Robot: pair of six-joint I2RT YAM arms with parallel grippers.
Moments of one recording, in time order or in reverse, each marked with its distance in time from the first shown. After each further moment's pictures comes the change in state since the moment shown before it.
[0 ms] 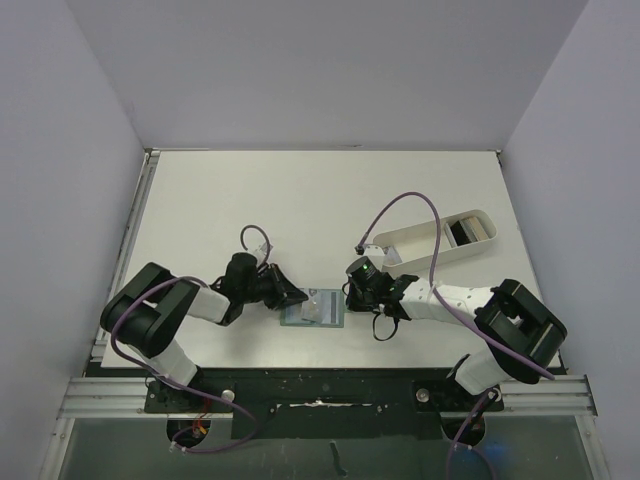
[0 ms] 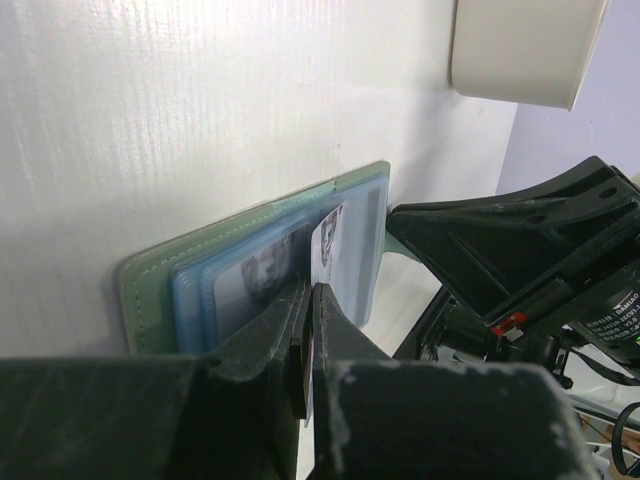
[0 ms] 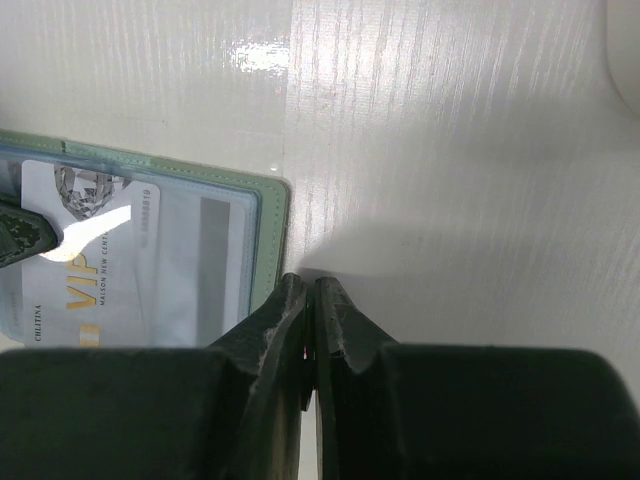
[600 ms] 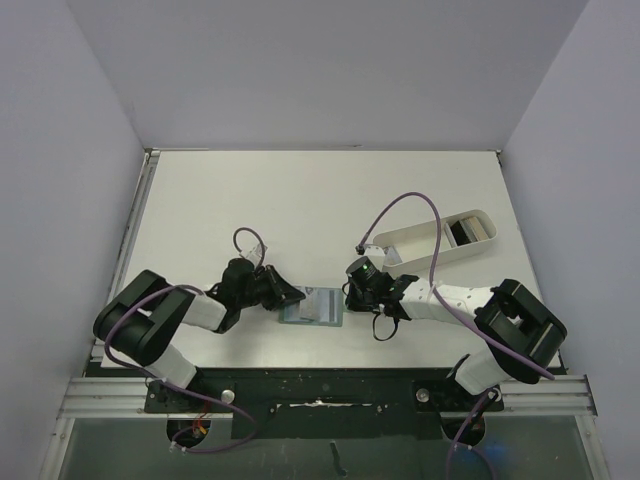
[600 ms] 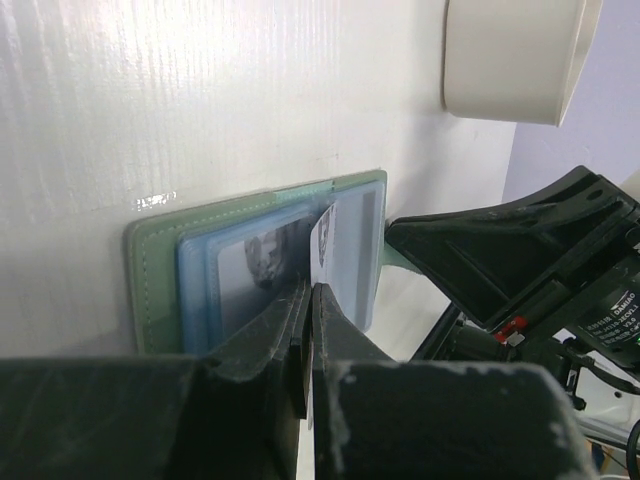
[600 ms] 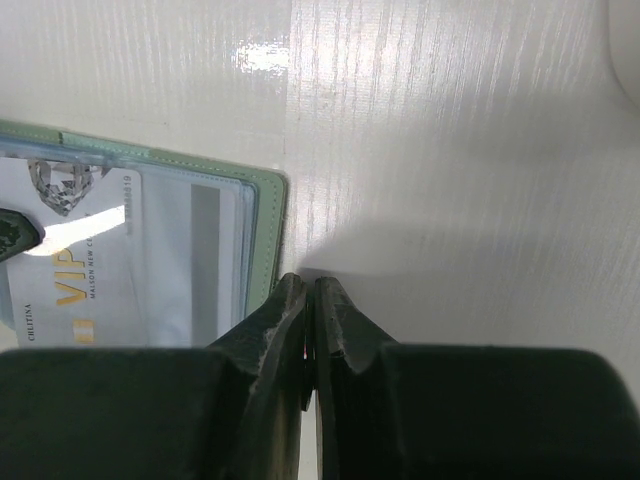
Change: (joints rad) left arm -0.019 -0.042 -0.067 0.086 -0.085 -0.015; right arm 0.000 0.000 0.000 0.000 0.000 0.016
